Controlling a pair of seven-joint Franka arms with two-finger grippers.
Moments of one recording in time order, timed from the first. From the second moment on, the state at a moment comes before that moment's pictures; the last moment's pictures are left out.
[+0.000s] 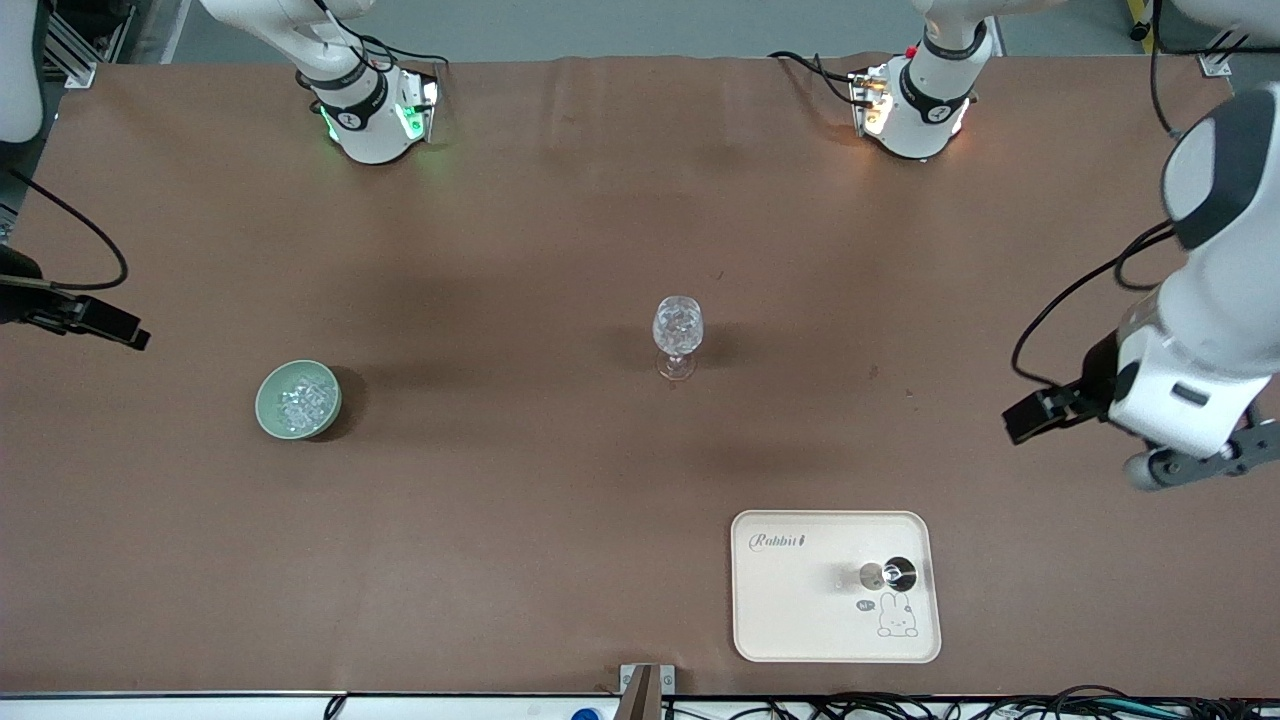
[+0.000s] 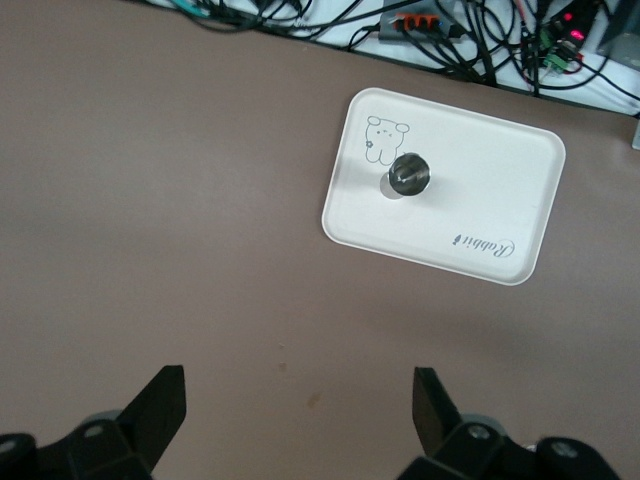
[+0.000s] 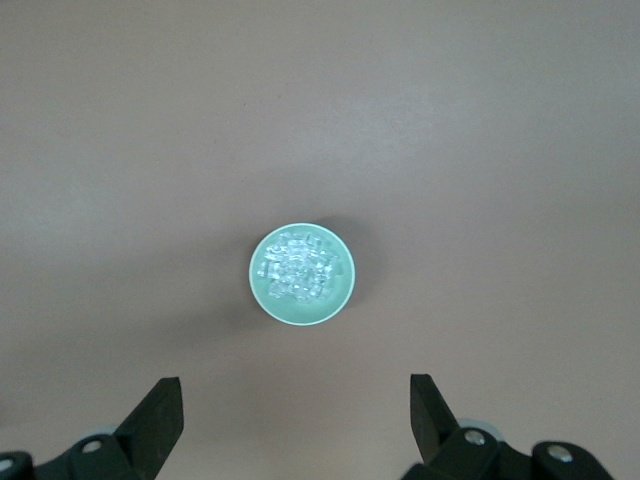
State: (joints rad) left arm 0.09 0.47 -0.42 -1.06 0.25 1.59 -0.45; right arm 0.07 0.13 -0.20 -1.55 0.02 1.65 0.05
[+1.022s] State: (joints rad) left arm 0.00 0.01 -0.17 -1.43 0.05 1.44 -0.15; right arm 0.03 0.03 -0.19 -1.42 0.00 1.39 -0.05
